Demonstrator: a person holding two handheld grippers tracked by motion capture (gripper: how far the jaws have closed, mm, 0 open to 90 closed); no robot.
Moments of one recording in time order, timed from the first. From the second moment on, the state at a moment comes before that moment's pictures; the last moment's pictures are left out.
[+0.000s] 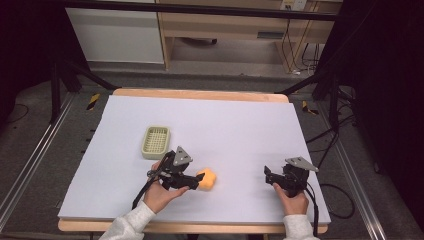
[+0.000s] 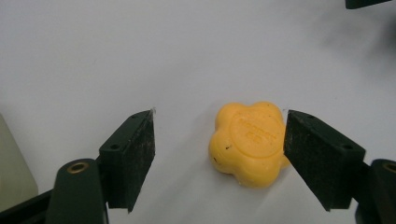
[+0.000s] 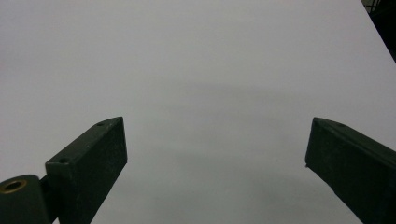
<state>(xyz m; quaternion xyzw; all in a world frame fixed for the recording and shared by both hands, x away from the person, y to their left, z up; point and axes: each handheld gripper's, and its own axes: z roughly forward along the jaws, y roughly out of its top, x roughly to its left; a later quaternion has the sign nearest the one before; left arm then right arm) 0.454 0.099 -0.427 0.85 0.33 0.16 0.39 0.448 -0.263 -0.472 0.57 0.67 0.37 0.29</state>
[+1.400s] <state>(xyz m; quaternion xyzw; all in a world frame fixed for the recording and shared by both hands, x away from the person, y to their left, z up) 0.456 0.066 -0.449 0.88 0.30 0.13 0.35 0.449 -0.262 -0.473 0.57 0.68 0.37 0.28</state>
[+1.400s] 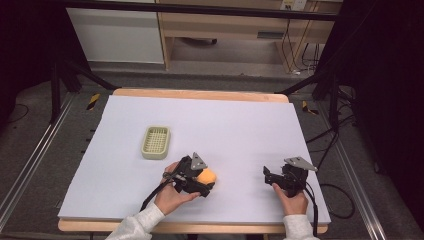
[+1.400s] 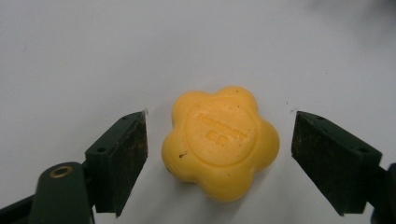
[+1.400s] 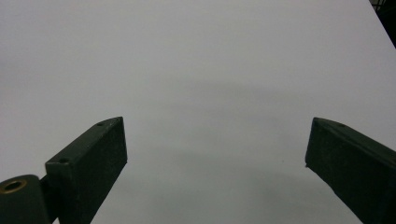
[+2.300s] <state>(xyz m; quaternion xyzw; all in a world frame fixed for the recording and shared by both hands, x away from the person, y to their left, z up) 0.461 0.055 -0.461 0.89 0.30 0.12 0.32 0.450 -0.261 -0.473 0.57 0.68 0.37 0.28</state>
